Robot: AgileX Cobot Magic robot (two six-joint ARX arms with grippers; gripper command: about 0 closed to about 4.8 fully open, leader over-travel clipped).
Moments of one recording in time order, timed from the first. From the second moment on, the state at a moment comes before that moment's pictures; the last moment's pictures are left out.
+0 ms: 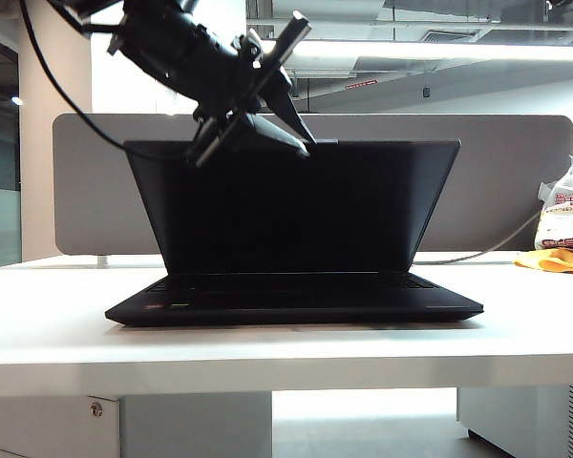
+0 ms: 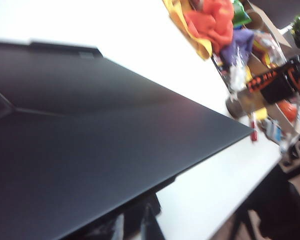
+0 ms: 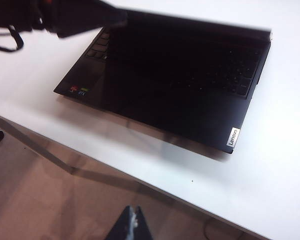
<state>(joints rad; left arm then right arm) -0.54 1.68 1.22 0.07 0.29 -0.61 0.42 0.71 0.90 -0.72 -0.18 0.13</state>
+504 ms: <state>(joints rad) -0.46 1.68 1.30 -0.02 0.25 -0.51 0.42 0.72 0.90 -0.72 -0.18 0.13</state>
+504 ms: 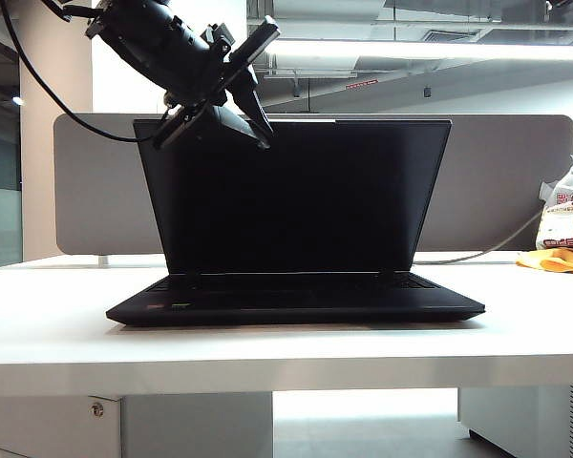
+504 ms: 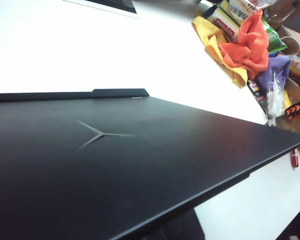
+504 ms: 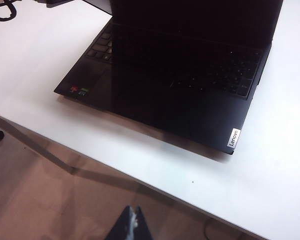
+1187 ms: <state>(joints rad) -0.44 1.69 1.41 -0.10 0.22 -0.43 0.42 0.81 0.90 -0.67 -0.18 0.13</state>
